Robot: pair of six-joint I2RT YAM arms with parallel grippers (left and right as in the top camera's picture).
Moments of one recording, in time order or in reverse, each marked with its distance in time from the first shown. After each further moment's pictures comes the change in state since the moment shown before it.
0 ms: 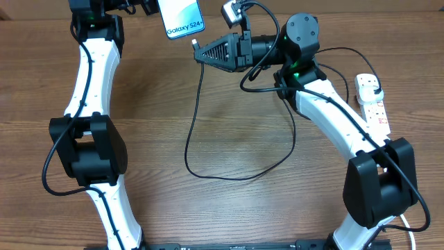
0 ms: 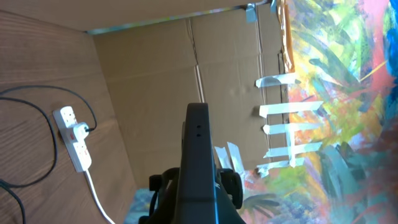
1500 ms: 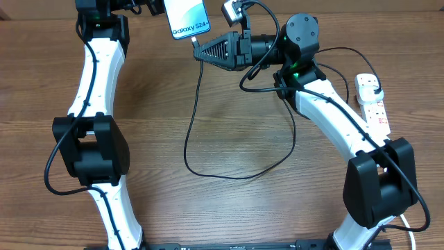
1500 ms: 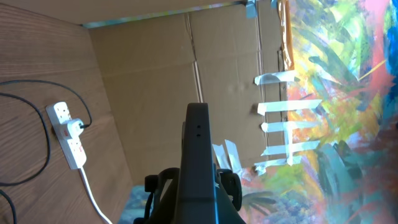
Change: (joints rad) left arm -0.024 0.000 0.000 -0.004 -0.007 -0.014; right arm 0.002 0.000 0.000 0.004 0.030 0.000
